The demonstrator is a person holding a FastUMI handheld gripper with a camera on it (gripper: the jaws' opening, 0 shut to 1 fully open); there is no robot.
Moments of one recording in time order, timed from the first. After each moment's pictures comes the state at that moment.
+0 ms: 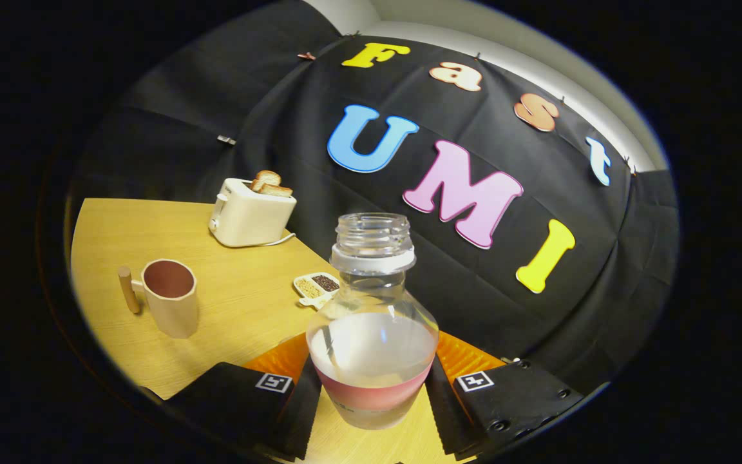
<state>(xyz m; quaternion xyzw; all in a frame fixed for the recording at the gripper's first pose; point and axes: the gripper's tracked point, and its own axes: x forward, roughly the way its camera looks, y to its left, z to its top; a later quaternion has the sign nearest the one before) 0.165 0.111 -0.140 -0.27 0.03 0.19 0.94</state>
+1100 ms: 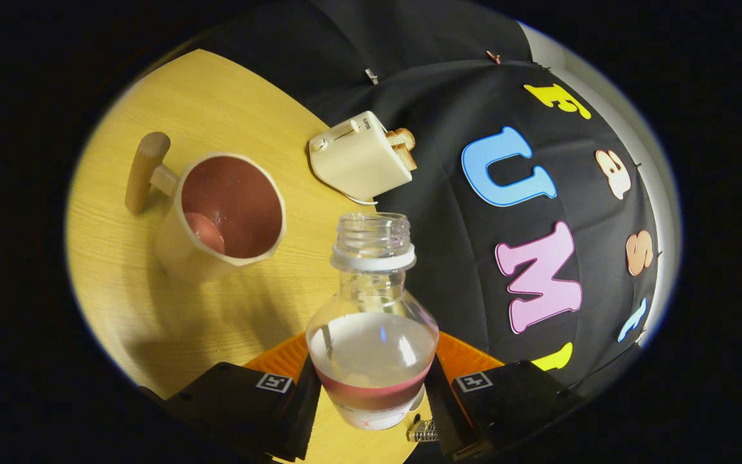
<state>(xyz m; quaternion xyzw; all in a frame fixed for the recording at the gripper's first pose) 0.174 0.209 -0.225 -0.56 0.03 0.26 0.79</state>
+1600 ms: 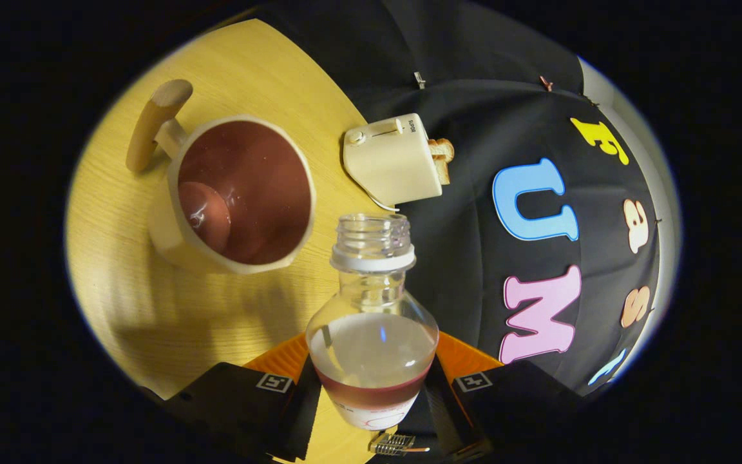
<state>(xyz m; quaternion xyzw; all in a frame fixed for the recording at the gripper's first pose) 0.185 0.233 -0.242 -0.64 0.00 0.29 0.72</state>
